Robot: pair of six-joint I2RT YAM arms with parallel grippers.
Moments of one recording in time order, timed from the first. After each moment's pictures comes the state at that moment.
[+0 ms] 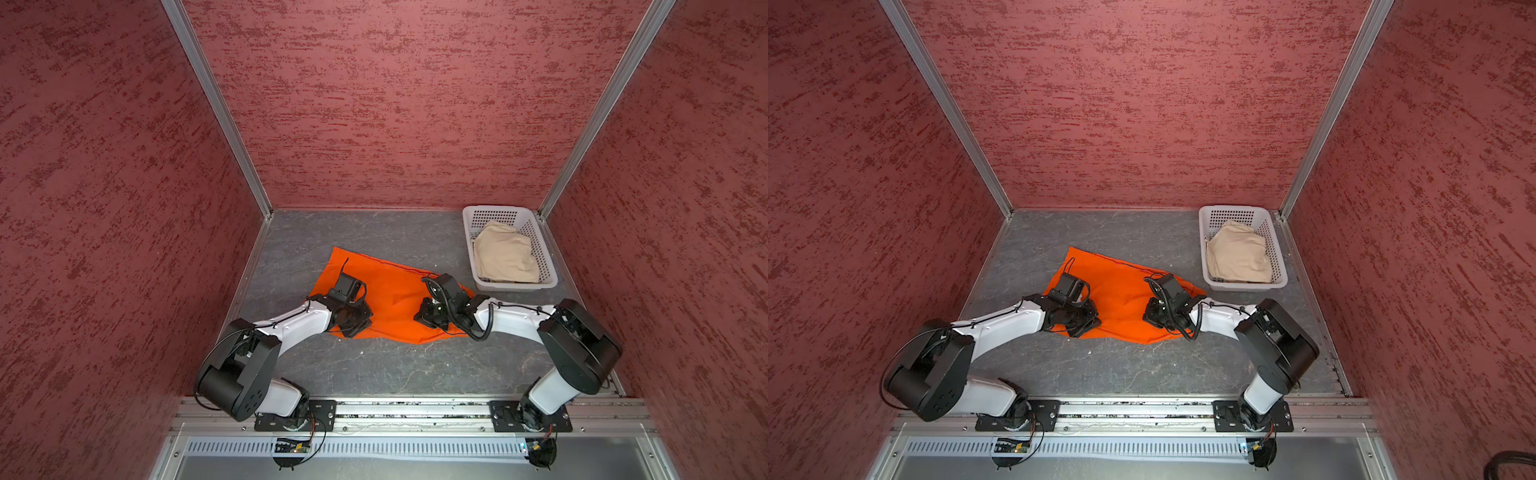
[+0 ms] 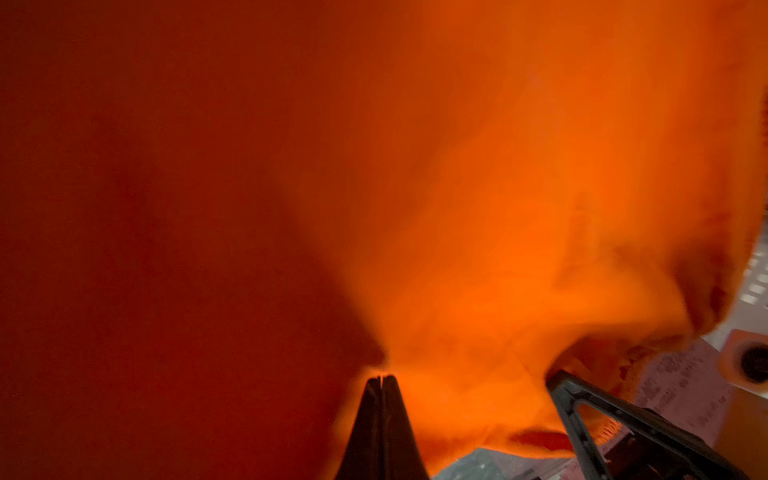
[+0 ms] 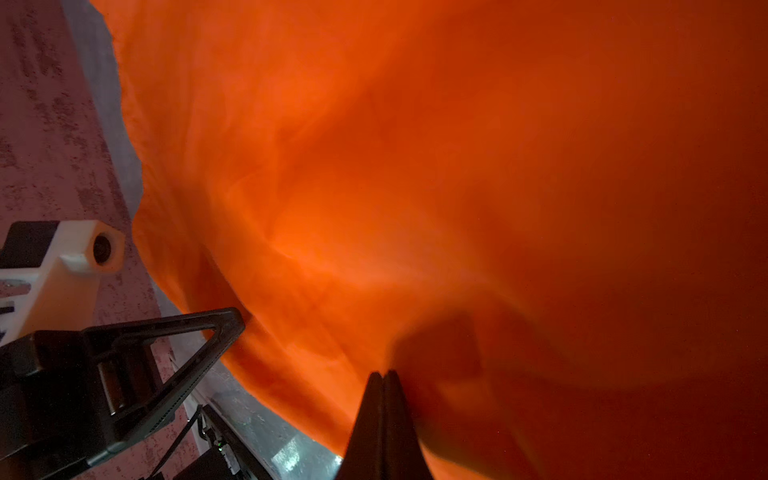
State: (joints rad) left arm -0.46 1.43 0.64 -0.37 0.28 -1.13; right arm 0.67 1.64 0.77 -0.07 -0.33 1.04
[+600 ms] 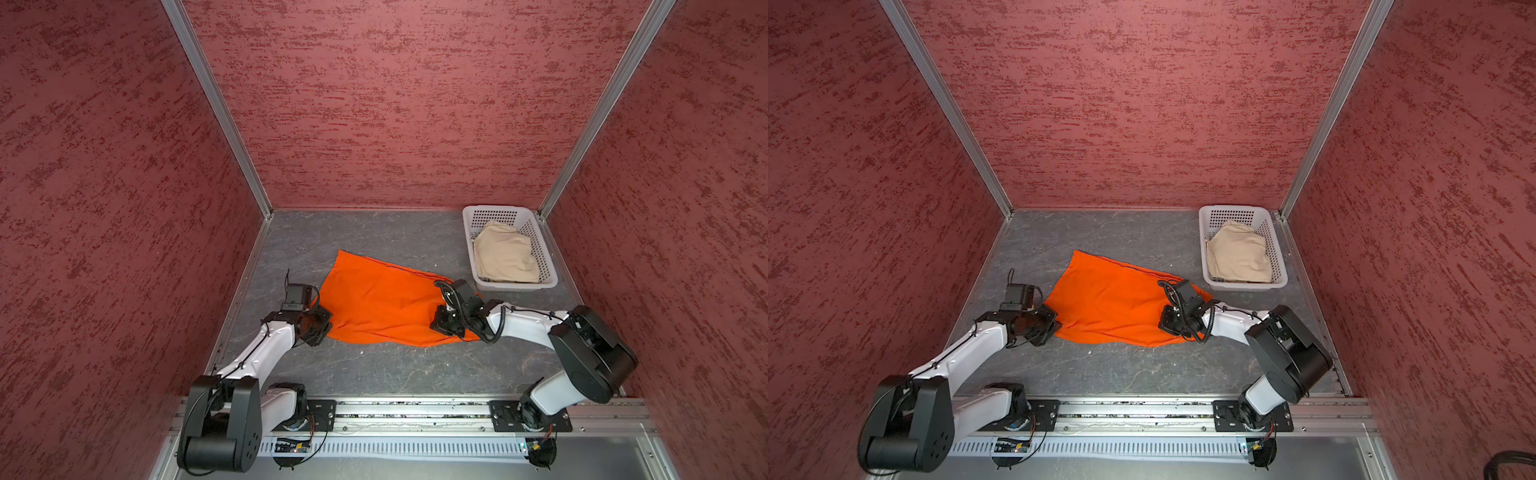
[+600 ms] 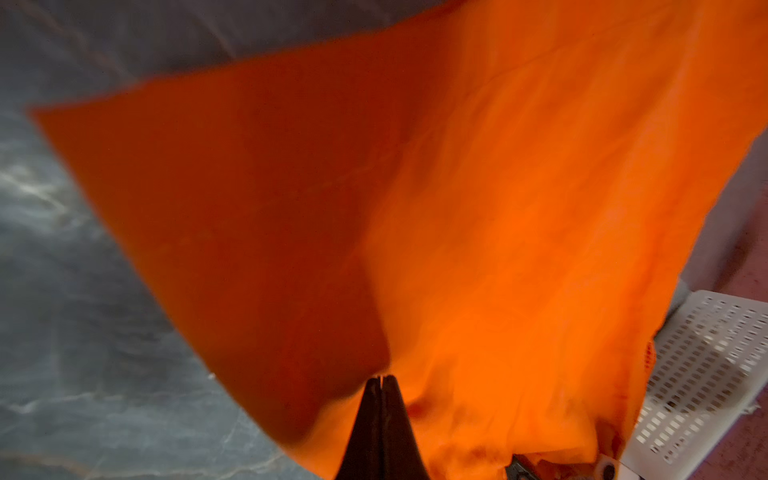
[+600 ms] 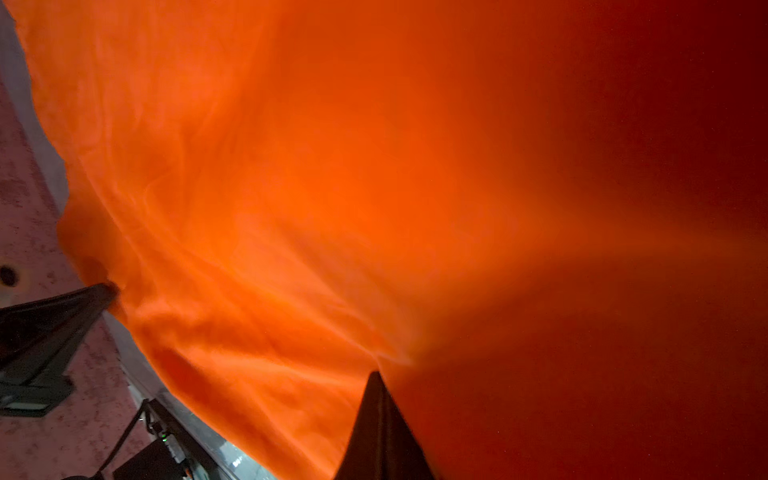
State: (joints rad) left arm -0.03 1.10 0.50 -0.50 0.29 -1.08; right arm 0.61 1.55 0.71 -0.19 -0.33 0.92
